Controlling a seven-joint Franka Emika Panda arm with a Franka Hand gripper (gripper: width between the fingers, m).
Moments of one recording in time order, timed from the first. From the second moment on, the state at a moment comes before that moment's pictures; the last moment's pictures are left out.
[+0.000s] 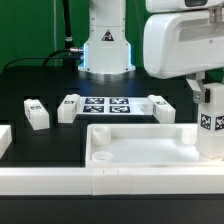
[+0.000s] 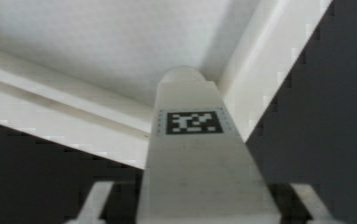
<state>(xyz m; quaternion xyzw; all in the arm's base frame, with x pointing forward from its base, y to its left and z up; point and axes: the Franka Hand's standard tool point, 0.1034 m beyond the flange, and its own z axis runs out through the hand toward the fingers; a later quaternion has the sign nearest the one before) 0.628 0.106 0.115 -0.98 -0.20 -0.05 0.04</state>
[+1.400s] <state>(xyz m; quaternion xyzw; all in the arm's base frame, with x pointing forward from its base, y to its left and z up) 0.628 0.108 0.113 -0.91 0.41 -0.03 0.07</state>
